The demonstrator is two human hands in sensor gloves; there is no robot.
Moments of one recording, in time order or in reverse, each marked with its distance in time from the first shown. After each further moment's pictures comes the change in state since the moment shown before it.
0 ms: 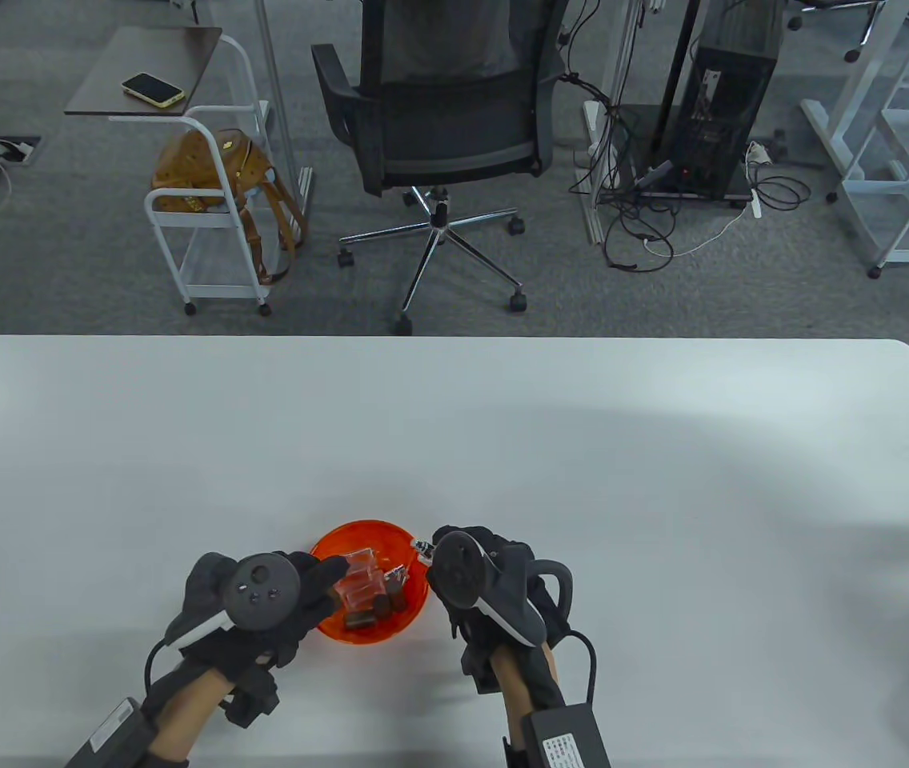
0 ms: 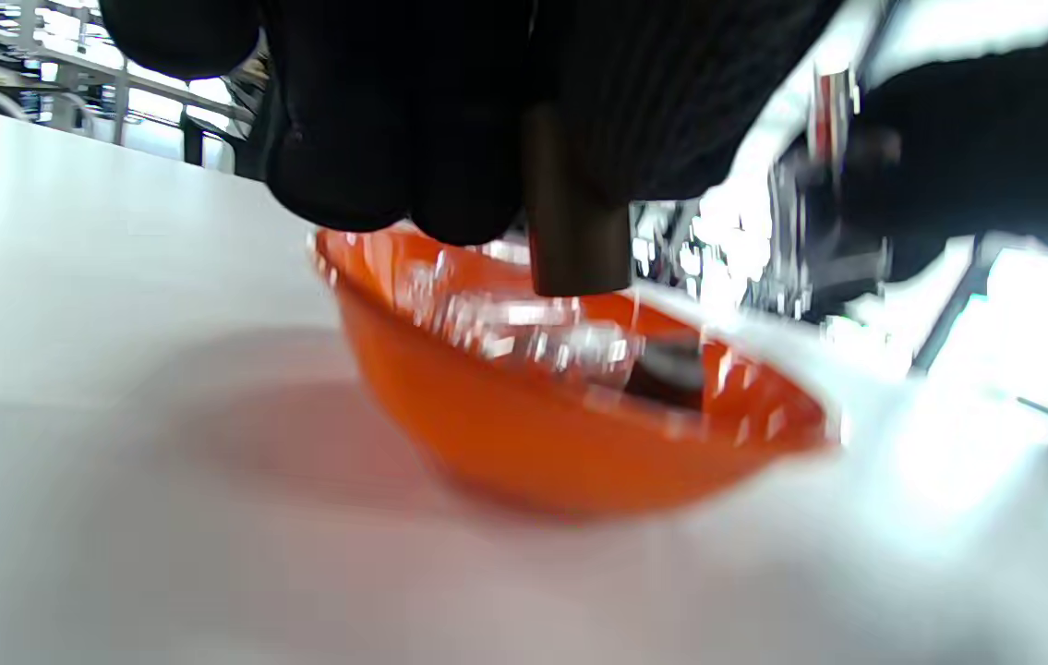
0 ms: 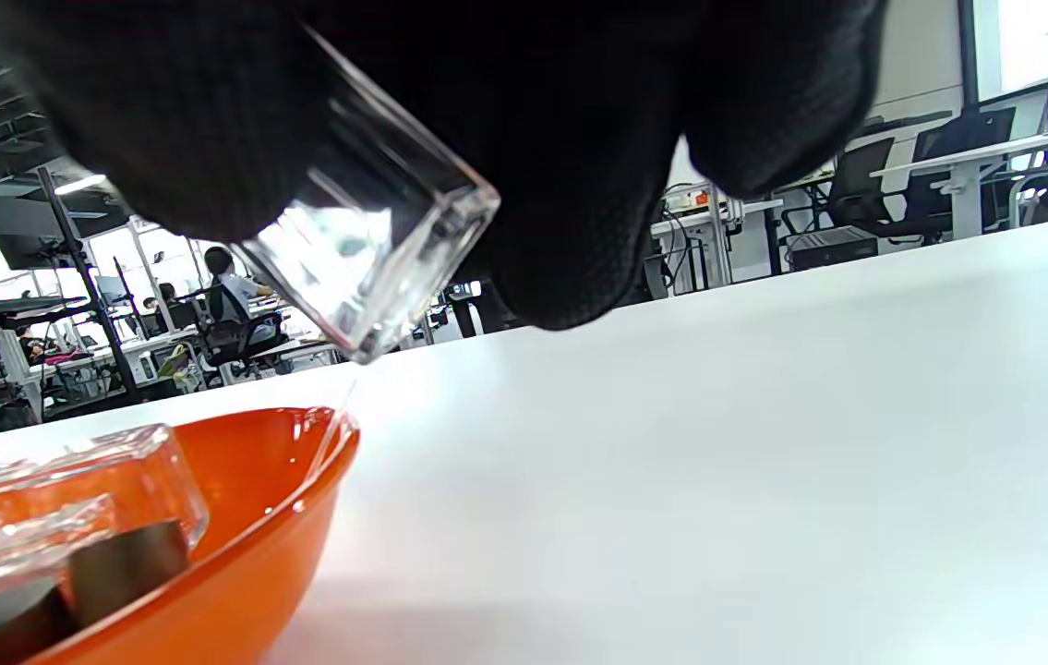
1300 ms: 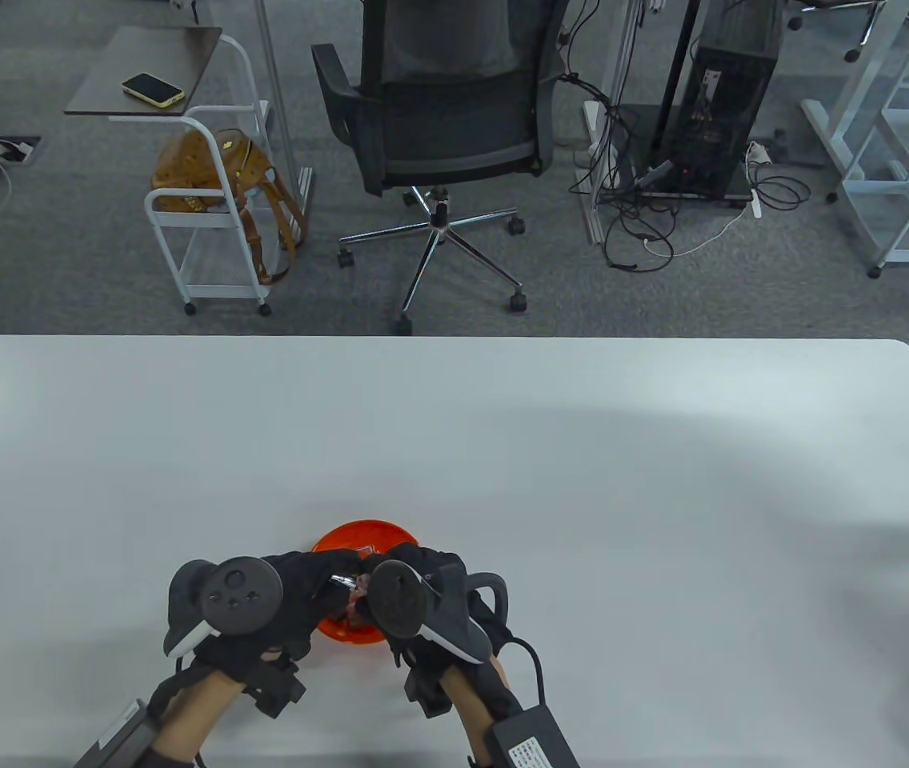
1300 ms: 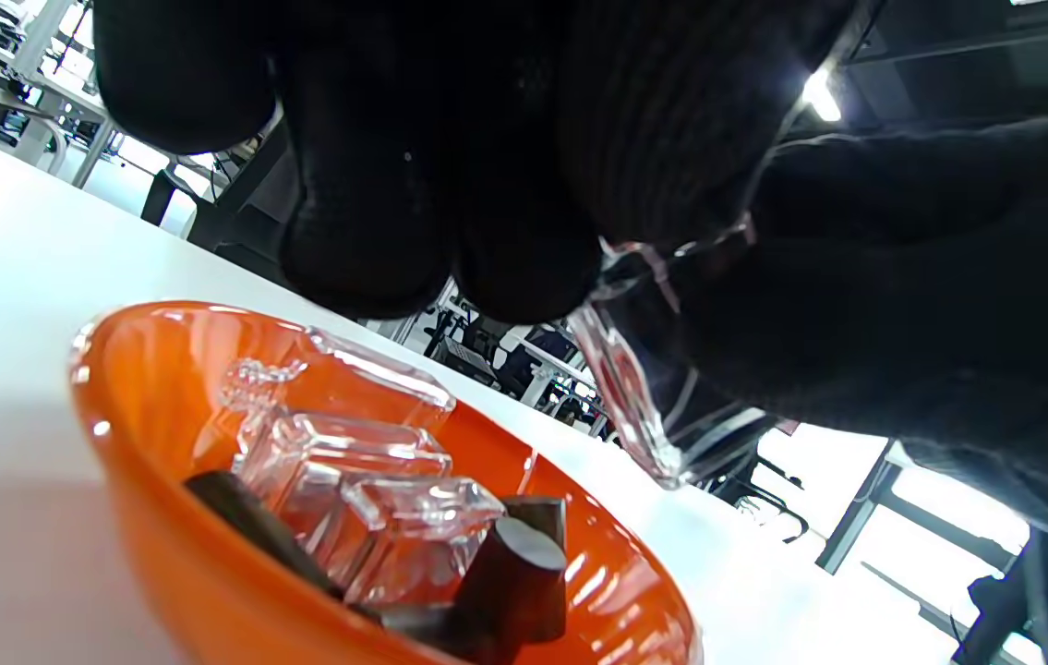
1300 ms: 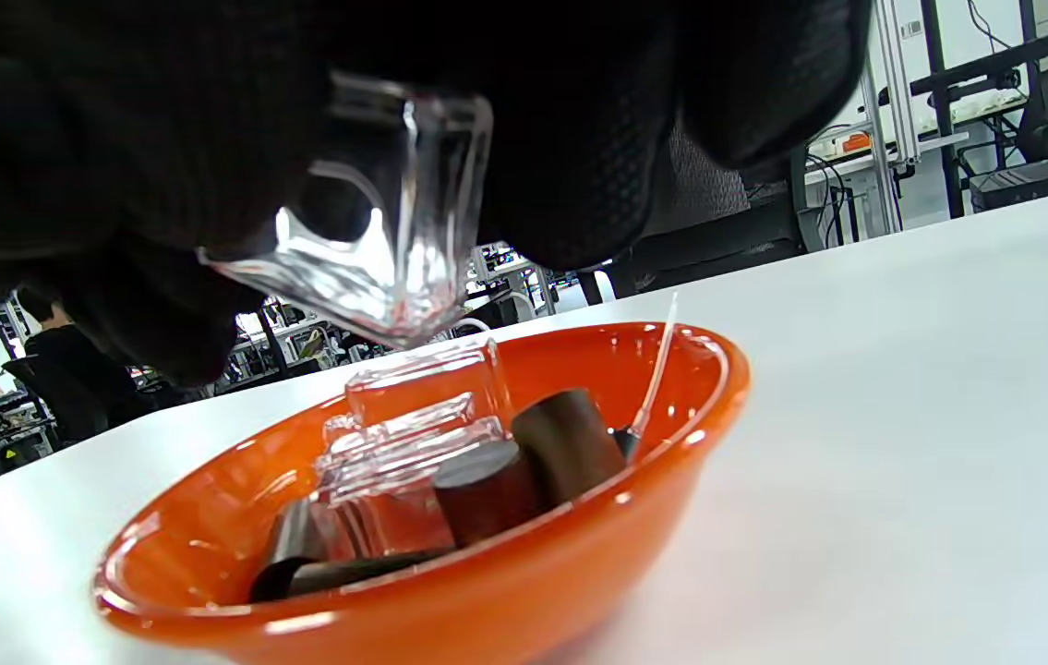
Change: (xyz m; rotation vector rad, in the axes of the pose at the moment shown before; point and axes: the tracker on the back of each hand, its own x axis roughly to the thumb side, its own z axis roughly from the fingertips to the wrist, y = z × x) left_hand -0.004 0.014 0.007 0.298 -0.026 0.274; right_hand 0.062 0.015 0.016 0.034 -0.203 -0.073
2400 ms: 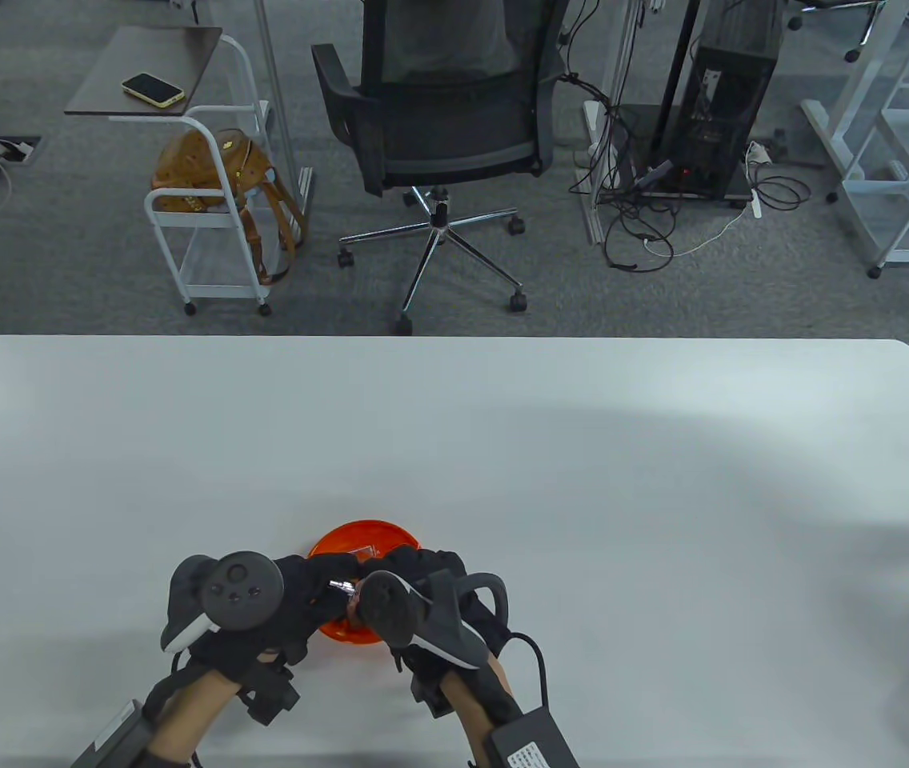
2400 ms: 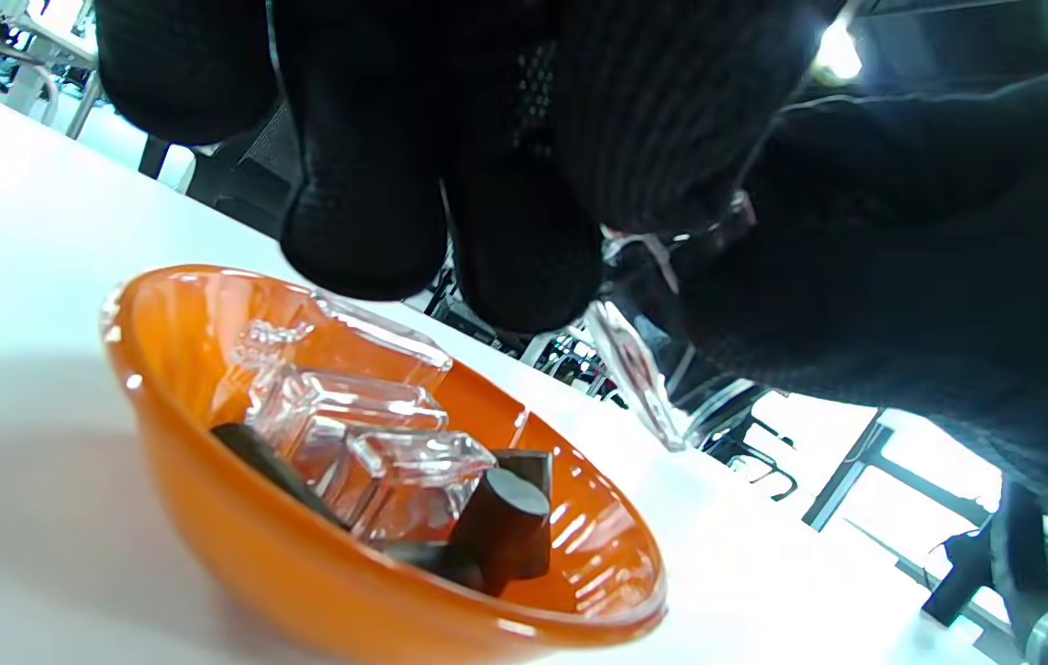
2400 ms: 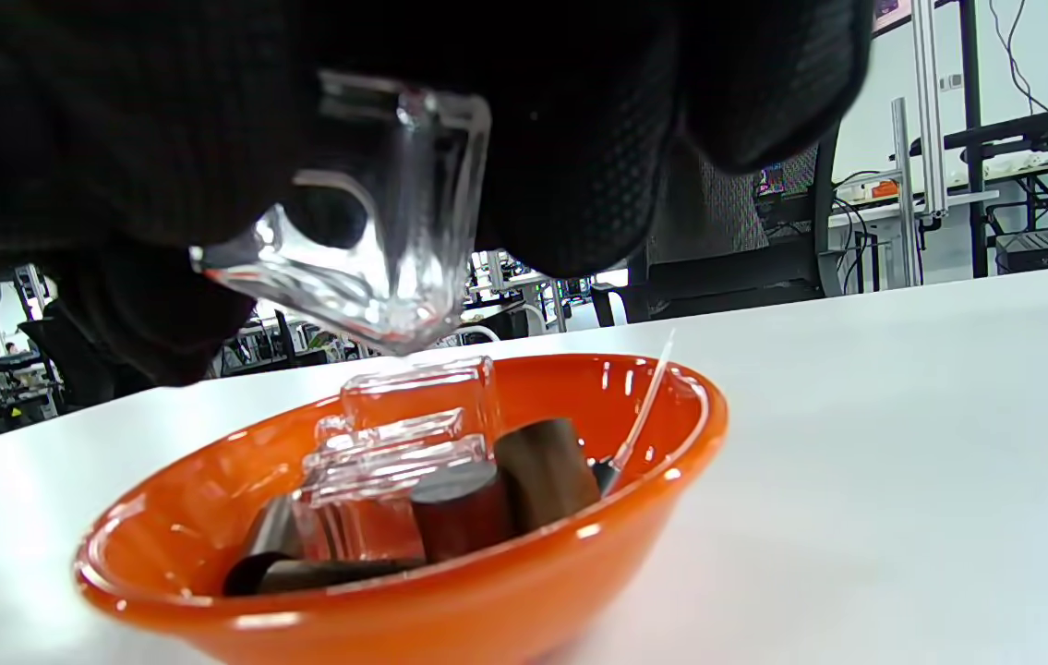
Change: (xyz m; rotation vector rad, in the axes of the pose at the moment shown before) left_hand -0.001 0.000 0.000 -0.082 -0.012 0.020; right_hand 0.006 -0.006 0.003 -0.014 -0.041 0.064
